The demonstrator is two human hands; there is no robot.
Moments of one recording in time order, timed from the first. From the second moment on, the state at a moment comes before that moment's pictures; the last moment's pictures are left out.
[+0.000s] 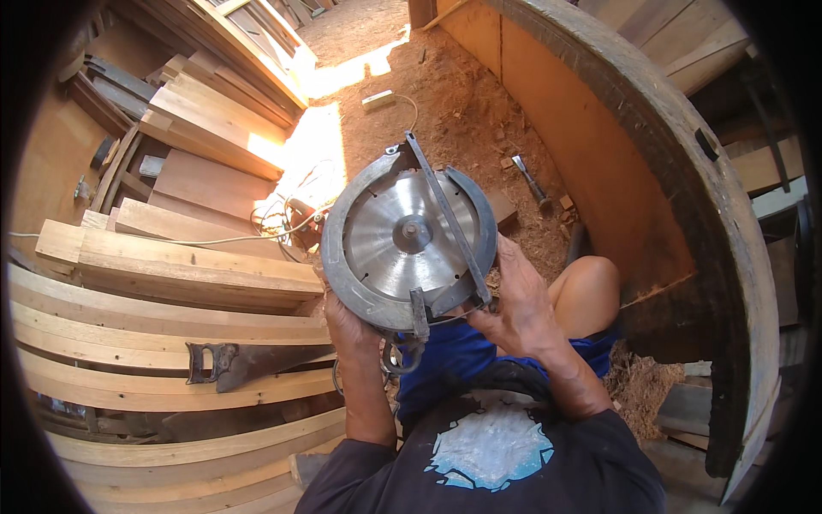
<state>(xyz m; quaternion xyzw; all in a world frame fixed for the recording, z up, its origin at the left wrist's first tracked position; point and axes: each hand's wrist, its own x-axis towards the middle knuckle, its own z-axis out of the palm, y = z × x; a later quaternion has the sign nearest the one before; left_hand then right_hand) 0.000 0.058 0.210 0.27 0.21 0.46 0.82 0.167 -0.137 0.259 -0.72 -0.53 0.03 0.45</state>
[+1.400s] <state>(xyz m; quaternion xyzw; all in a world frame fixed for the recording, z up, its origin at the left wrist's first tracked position) -0.001 0.061 0.222 0.28 0.15 0.44 0.84 0.218 -0.083 0.165 -0.33 -0.15 0.51 0.78</state>
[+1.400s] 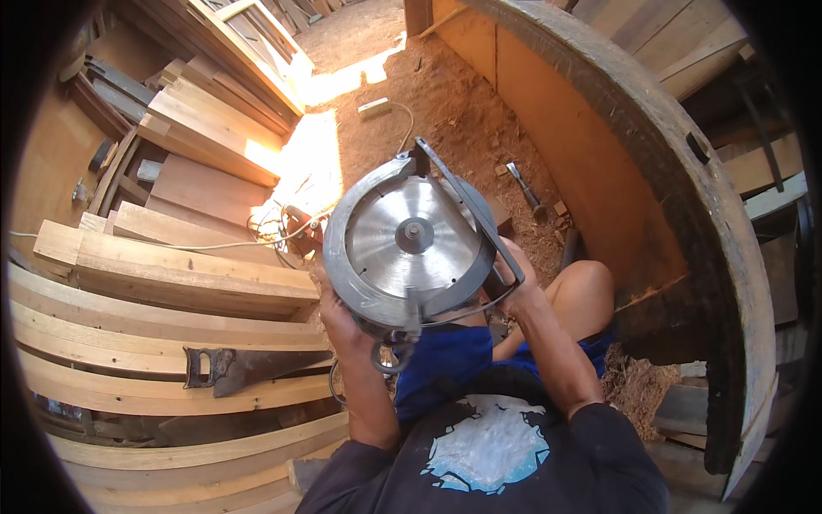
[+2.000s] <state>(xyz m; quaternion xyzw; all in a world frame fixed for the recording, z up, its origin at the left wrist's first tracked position) 0.016 0.054 0.222 0.26 0.10 0.44 0.85 0.180 -0.186 0.236 -0.68 -0.34 0.21 0.61</state>
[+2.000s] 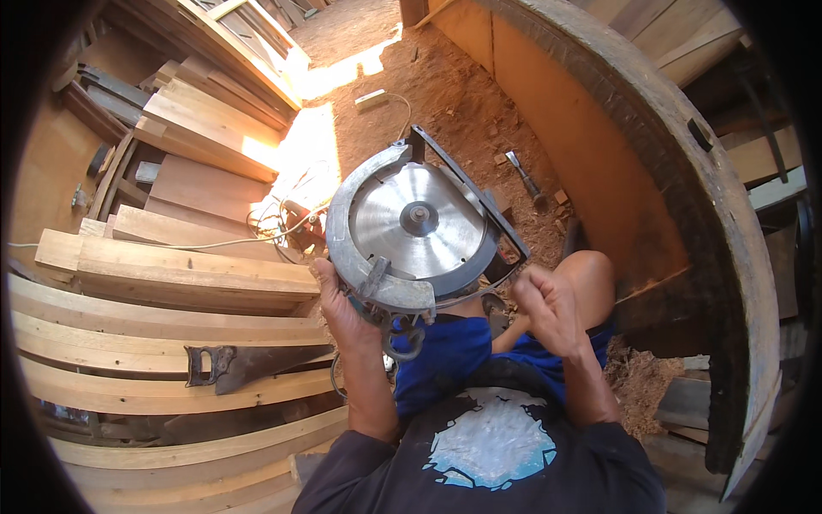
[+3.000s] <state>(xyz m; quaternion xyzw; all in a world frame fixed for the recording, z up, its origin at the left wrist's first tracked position) 0.064 -0.006 0.209 0.29 0.03 0.49 0.82 0.143 -0.189 0.284 -0.73 -0.25 0.22 0.60</state>
